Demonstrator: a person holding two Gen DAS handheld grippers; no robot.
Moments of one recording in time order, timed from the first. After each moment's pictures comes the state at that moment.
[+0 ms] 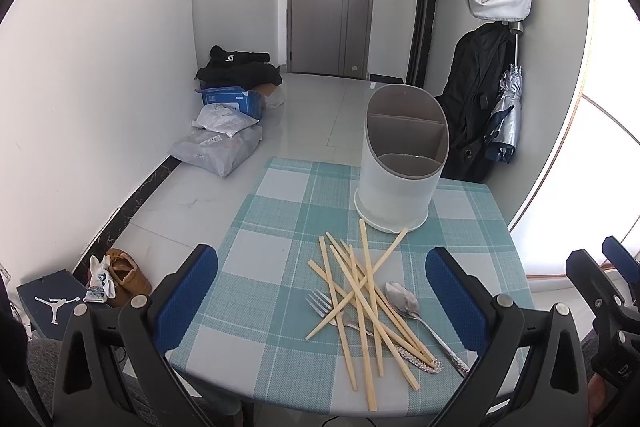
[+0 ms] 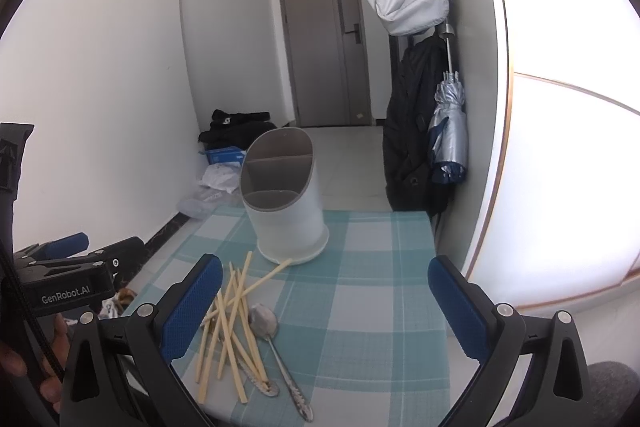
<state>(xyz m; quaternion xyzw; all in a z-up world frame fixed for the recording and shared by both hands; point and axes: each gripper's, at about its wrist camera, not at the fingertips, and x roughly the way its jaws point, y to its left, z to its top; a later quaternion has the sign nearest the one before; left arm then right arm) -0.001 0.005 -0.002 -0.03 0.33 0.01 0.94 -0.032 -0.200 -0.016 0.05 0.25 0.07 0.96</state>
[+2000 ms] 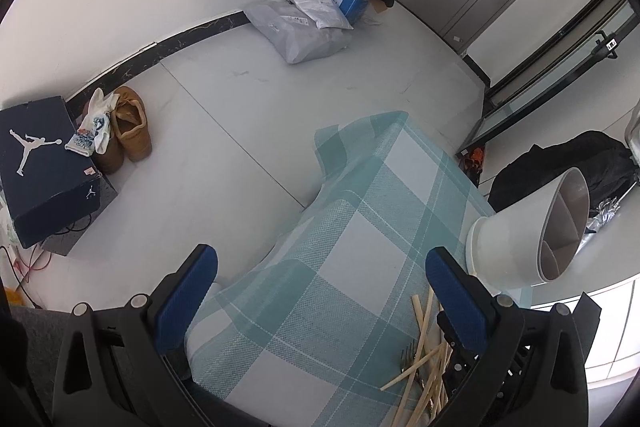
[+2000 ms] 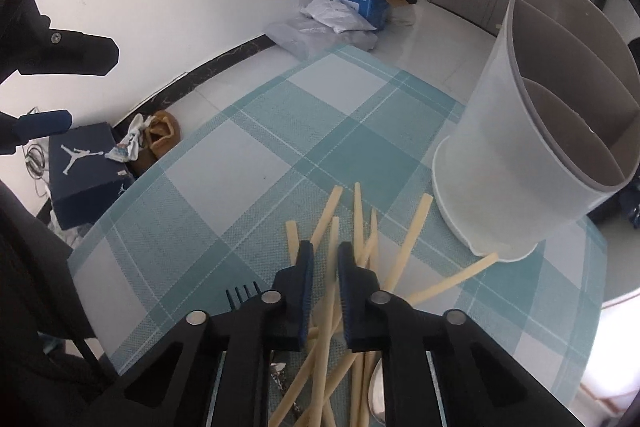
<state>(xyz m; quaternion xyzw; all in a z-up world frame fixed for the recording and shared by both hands) 0.080 0.162 -0.068 -0.30 0.47 0.10 0.82 0.112 -0.012 -0.127 -0.16 0.47 0.25 0.83</state>
